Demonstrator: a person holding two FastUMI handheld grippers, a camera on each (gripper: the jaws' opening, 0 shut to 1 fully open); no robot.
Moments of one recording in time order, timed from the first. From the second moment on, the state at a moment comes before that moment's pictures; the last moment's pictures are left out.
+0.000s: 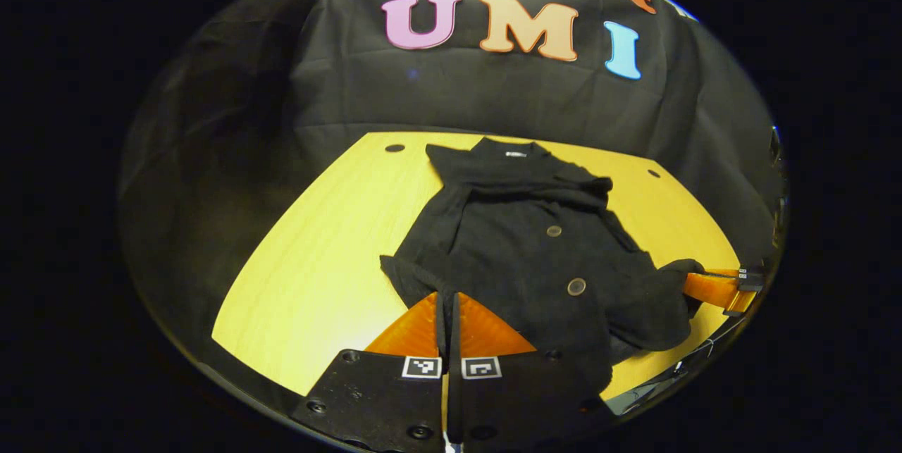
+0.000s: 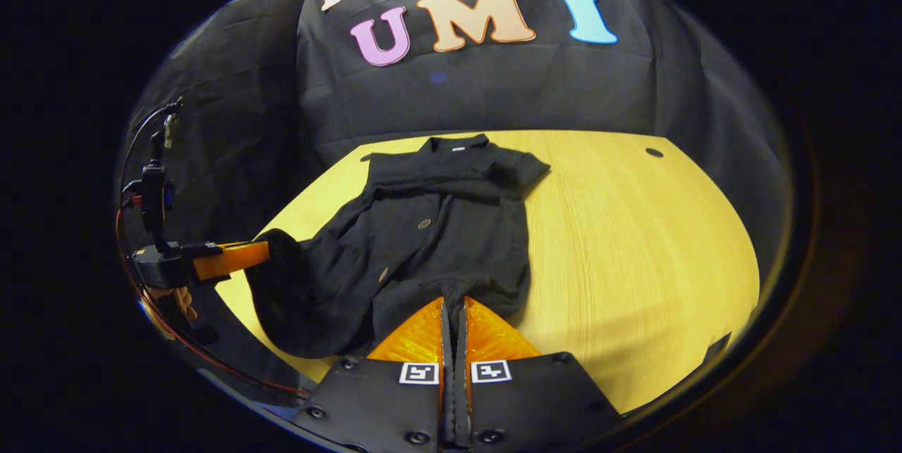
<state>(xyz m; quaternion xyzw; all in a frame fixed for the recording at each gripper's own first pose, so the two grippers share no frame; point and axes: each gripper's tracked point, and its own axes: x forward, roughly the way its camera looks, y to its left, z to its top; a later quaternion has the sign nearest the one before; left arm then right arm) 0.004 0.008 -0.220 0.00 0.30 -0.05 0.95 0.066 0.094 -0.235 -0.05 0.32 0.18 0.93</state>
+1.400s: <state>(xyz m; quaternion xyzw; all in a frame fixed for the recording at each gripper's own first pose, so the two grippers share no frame) 0.324 -0.012 -0.185 0.01 0.22 -0.10 0.97 0.378 0.157 -0.142 -0.02 0.26 0.14 0.96</state>
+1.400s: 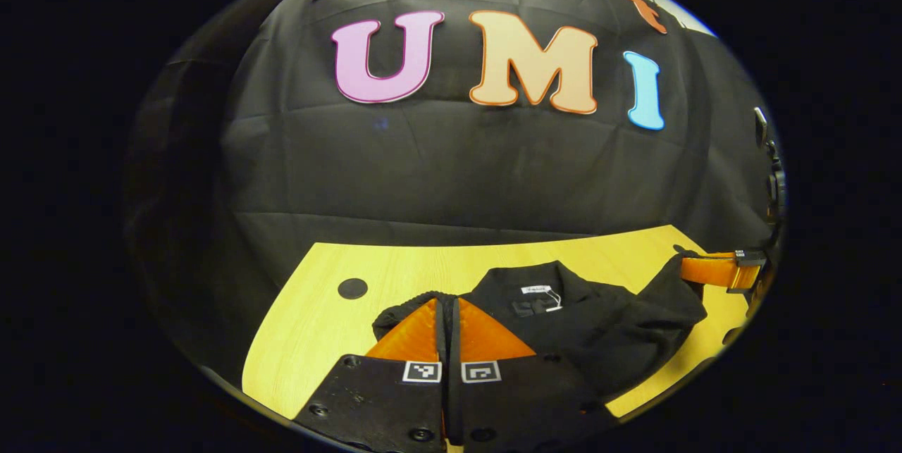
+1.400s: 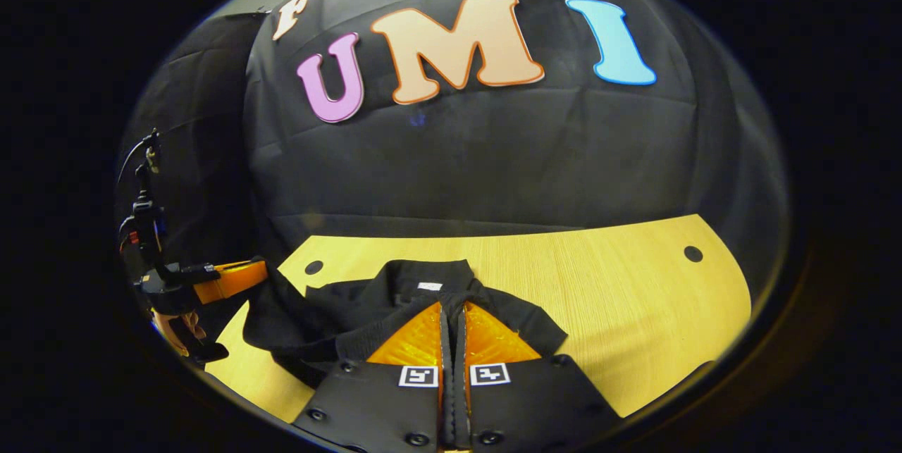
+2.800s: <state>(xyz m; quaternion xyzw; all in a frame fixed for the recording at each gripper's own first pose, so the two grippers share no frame) 0.391 0.005 -0.174 0.09 0.16 -0.06 0.98 0.463 0.116 -0.116 0.10 0.21 0.07 0.97</state>
